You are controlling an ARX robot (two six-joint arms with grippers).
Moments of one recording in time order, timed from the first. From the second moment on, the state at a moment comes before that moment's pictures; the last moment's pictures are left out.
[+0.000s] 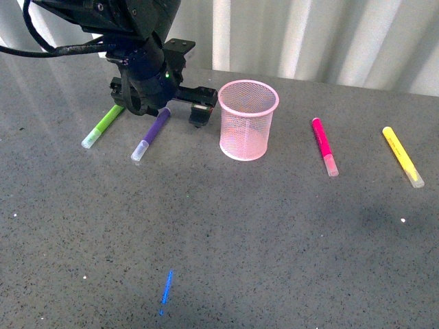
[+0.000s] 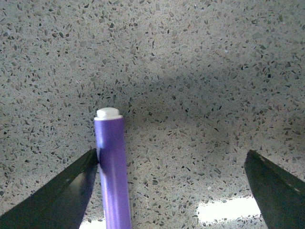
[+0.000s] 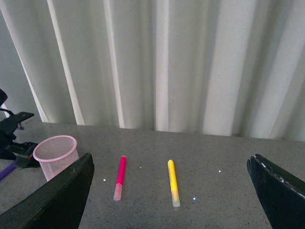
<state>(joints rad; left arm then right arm) -0.28 2.55 1.91 -0.38 0.00 0.08 0.00 0.00 0.02 0.00 0.00 0.00</state>
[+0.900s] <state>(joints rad) -0.24 2.51 1.82 -0.28 -0.03 0.13 0.00 0.00 0.02 0.00 0.00 0.00</state>
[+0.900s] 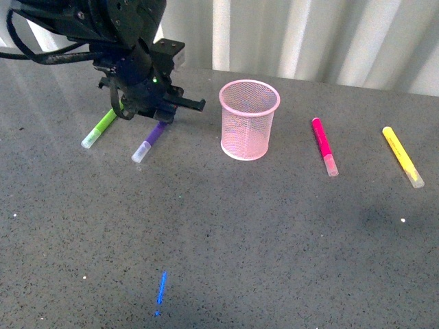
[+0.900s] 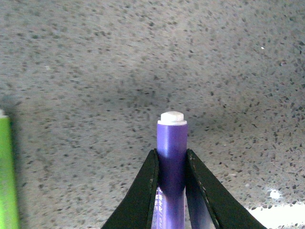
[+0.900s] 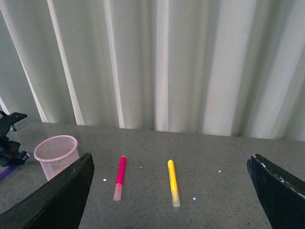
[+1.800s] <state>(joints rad) -0.34 1.91 1.19 0.61 0.03 -0.17 0.00 0.00 0.02 0.00 0.00 0.00</state>
